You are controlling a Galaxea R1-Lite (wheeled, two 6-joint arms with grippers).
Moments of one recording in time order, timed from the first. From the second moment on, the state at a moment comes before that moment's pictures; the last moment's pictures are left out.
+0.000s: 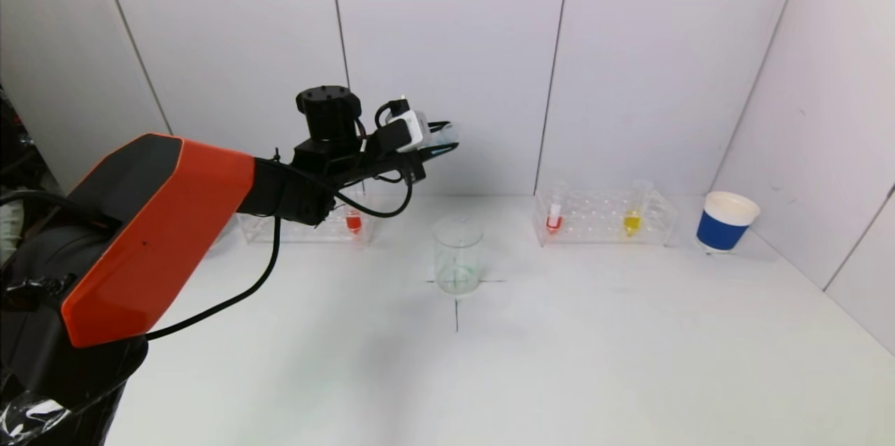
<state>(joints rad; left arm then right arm) -0.35 2.35 -1.71 -0.74 -0.73 0.87 0.01 0.00 0.00 -0.01 0.02 -0.04</state>
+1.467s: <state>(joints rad) -0.36 2.24 -1.51 -0.75 -0.82 1.16 0.01 0.00 0.00 -0.01 0.02 -0.04</state>
